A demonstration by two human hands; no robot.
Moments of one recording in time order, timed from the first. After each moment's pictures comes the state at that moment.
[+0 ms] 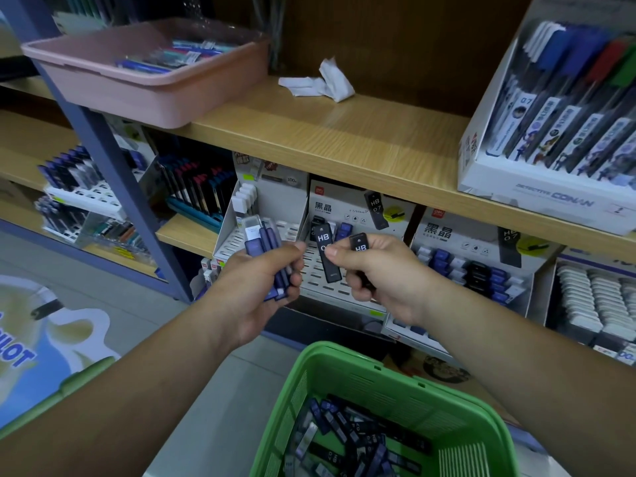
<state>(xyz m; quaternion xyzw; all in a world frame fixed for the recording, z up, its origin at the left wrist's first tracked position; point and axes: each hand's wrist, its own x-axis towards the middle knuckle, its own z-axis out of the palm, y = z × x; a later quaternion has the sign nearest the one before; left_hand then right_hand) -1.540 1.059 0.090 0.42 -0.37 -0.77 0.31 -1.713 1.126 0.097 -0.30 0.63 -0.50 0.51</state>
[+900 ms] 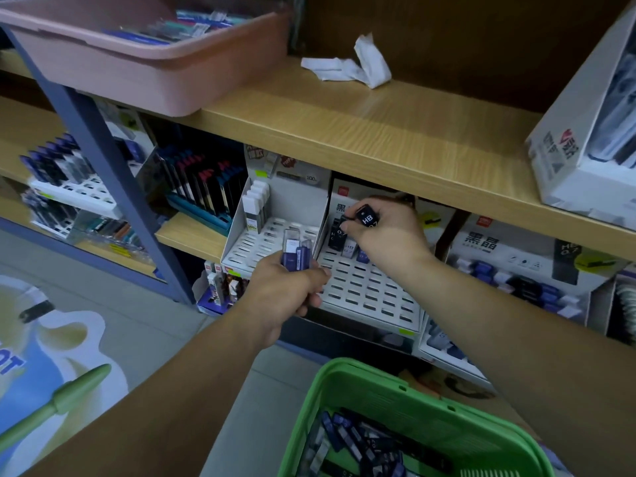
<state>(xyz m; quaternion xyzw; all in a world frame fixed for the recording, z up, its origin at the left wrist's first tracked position) -1.558 1.007 0.027 0.48 -0.50 -0.67 0.26 -1.732 1.036 0.065 -0.44 0.76 -0.43 0.20</state>
